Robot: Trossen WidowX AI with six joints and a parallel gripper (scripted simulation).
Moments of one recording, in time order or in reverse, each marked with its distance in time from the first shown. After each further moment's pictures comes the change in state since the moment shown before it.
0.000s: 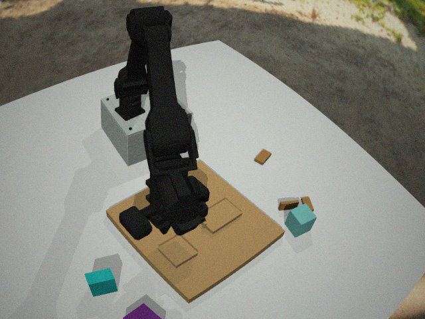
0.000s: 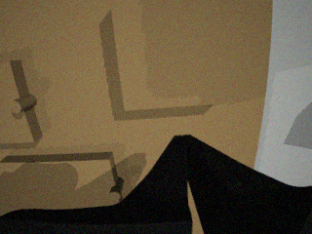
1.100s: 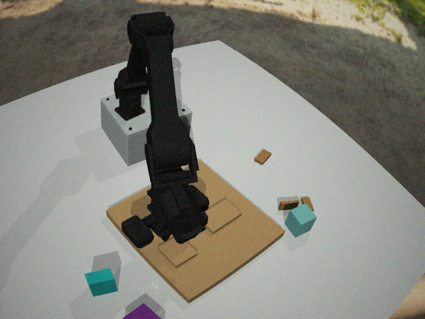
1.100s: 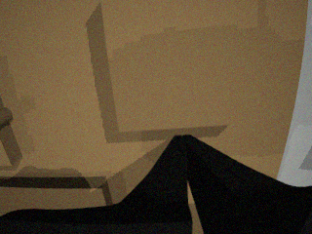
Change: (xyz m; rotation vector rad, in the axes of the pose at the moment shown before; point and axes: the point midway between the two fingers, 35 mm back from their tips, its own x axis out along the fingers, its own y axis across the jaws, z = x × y) arm 0.026 0.002 0.002 -0.007 0.007 0.003
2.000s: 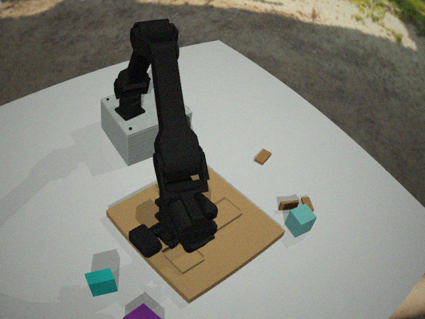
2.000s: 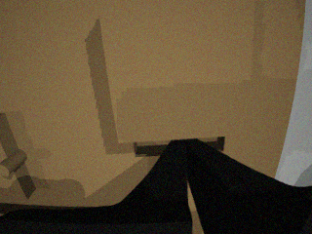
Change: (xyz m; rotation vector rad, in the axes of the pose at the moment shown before) arm -0.001 -0.002 0.027 0.000 -0.001 0.002
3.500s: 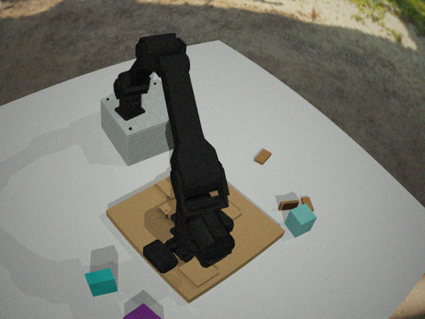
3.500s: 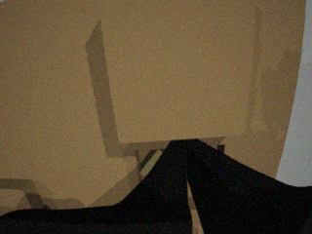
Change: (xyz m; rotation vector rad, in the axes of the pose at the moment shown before) arm -0.001 0.000 0.046 0.001 -0.006 -0.001
